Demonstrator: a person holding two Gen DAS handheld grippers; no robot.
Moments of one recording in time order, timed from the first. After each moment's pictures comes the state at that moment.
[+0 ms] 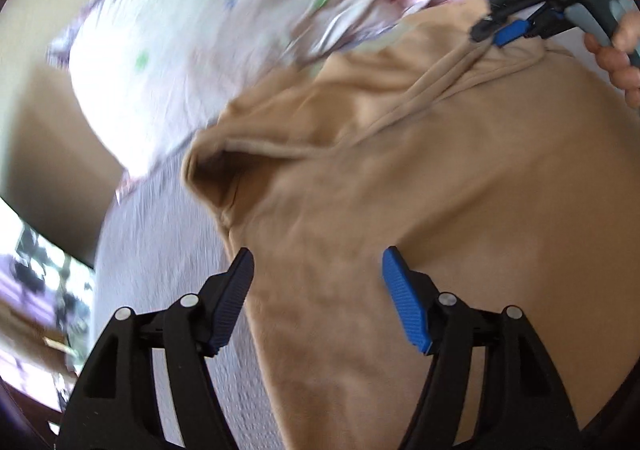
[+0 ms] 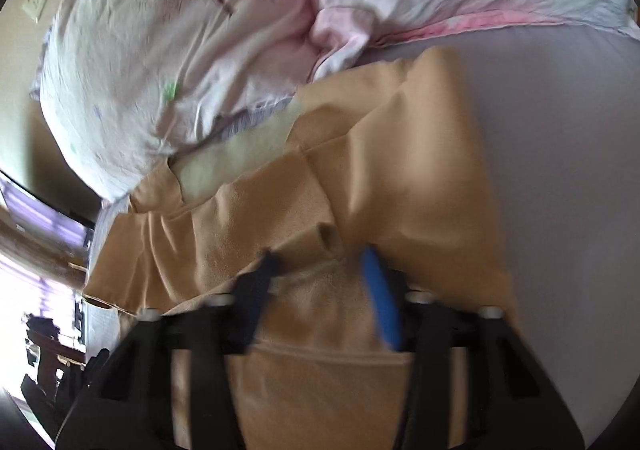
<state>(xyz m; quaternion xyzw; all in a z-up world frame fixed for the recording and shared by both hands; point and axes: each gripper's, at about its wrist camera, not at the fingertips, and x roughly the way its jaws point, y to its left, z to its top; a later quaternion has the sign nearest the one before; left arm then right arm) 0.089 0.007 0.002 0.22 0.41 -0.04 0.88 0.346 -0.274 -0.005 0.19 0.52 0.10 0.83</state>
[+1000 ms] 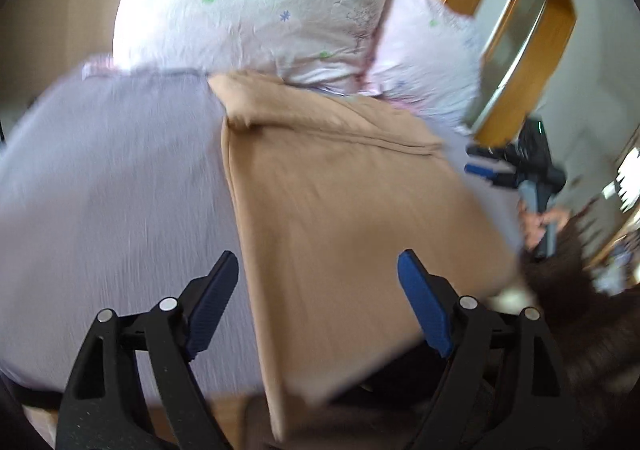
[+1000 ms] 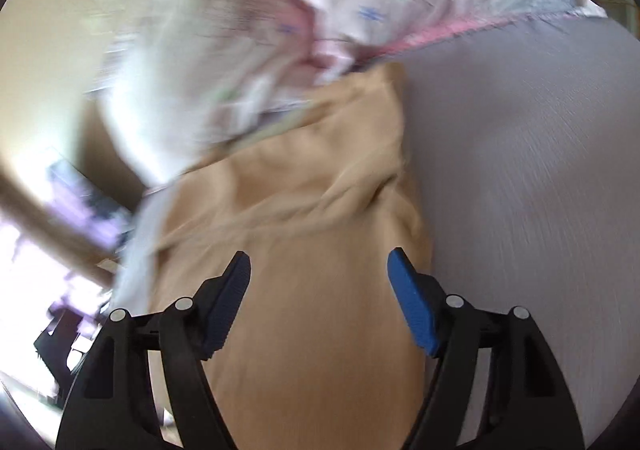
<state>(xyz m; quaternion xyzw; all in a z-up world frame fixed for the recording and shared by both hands) -0.048 0.134 0.031 -0.12 0.37 -0.23 0.89 0.178 -0.329 0.019 0.25 0.44 0.22 0.83</state>
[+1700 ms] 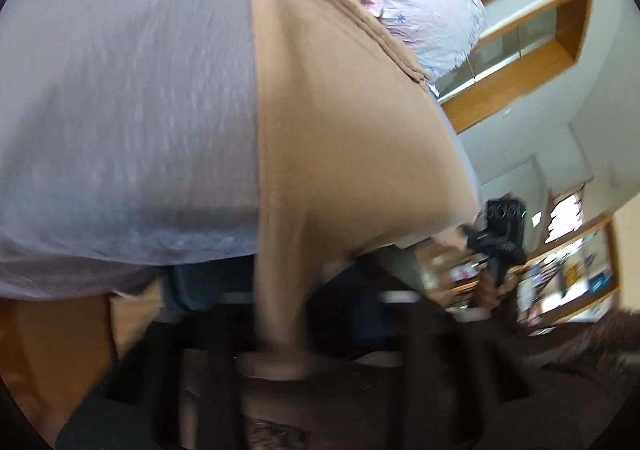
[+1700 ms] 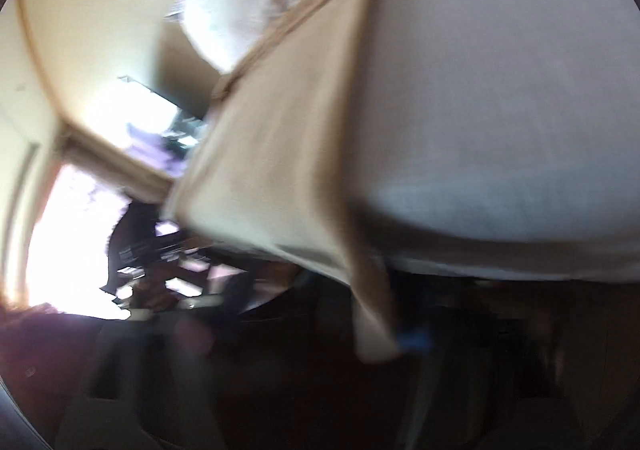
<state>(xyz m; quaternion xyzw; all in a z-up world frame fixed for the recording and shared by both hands) -0.045 0.125 -0.085 -0.26 0.49 -0.31 0.77 0.077 -0.347 -0.109 0.30 0.48 0.36 0.74</state>
